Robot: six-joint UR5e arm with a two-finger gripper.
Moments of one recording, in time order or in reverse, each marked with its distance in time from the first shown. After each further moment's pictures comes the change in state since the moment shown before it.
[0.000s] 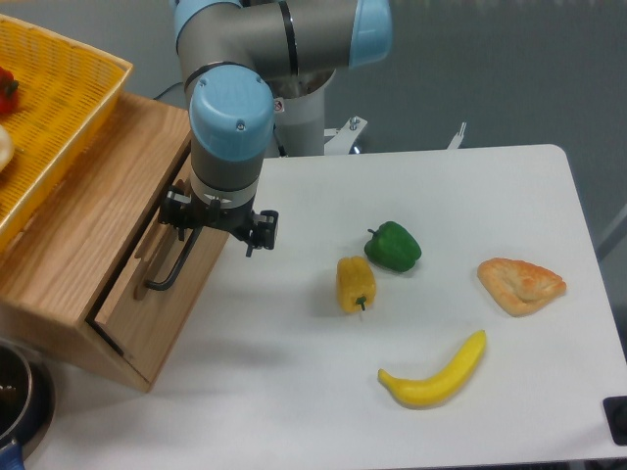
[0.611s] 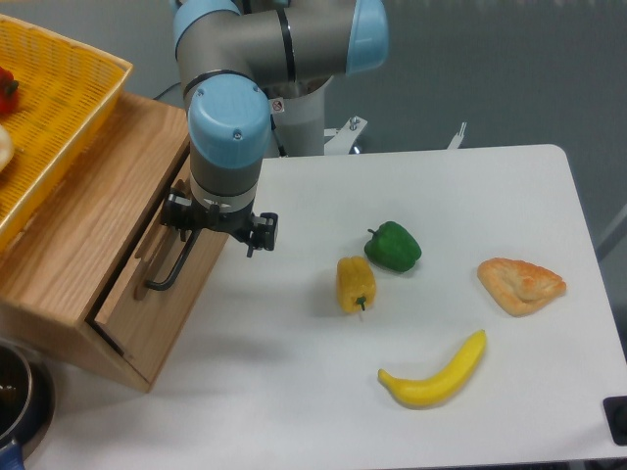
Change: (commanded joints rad) arm -0.005 -0.003 -0.026 0.014 0.020 0.003
